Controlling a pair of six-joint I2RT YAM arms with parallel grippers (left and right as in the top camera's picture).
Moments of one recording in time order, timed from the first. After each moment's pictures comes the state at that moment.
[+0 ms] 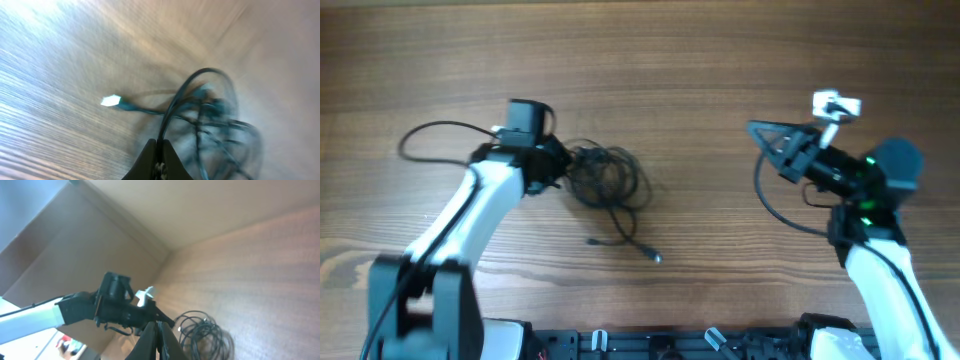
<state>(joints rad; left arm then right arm) -0.13 1.56 0.93 -0.54 0.07 -0.81 -0.14 1.14 0.53 0.59 -1.12 0.81</state>
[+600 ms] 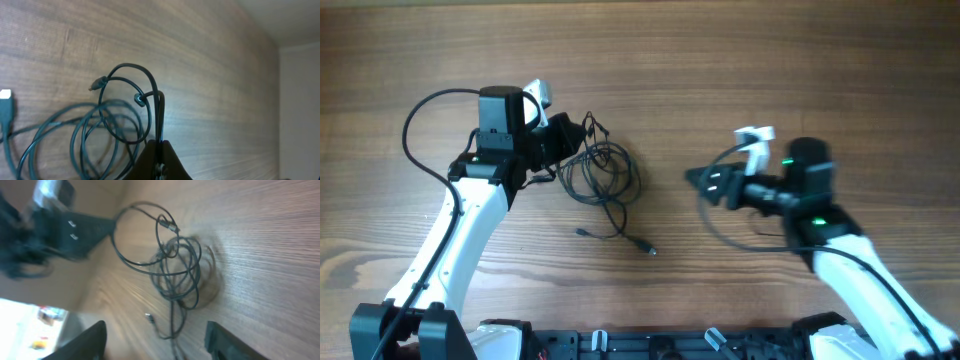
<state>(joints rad) -0.10 1.42 0.93 -0.36 0.48 -0.55 0.25 1.22 0.53 0.11 -0.74 0.53</state>
